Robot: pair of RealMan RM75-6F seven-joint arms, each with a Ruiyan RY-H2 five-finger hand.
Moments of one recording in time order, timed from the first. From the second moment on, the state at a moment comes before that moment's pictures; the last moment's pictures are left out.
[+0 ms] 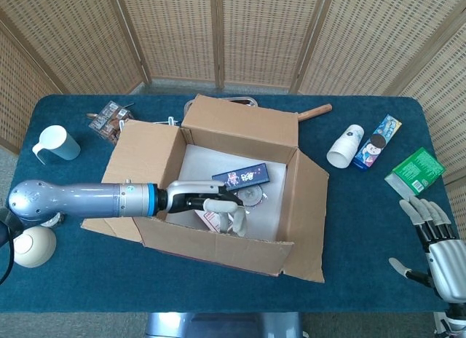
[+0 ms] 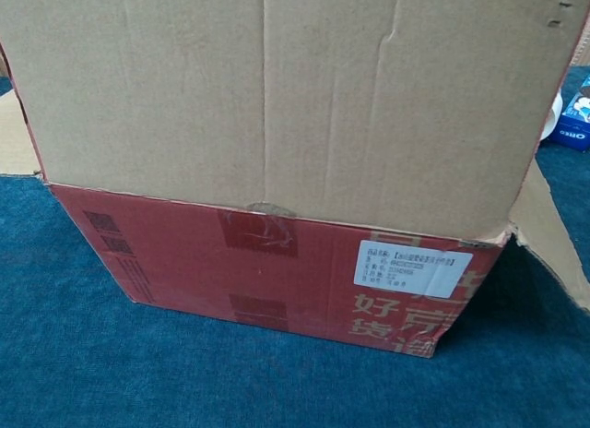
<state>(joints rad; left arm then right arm) -0.86 -1.14 -0.93 -1.56 0.35 -0.65 -0.21 0.03 -0.99 0.02 -1.69 -1.72 1.66 0.21</state>
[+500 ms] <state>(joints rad) -0.87 -1.17 -0.93 -1.59 0.38 -0.64 -0.22 0.03 -0.99 0.02 -1.69 -1.73 1.67 0.21</state>
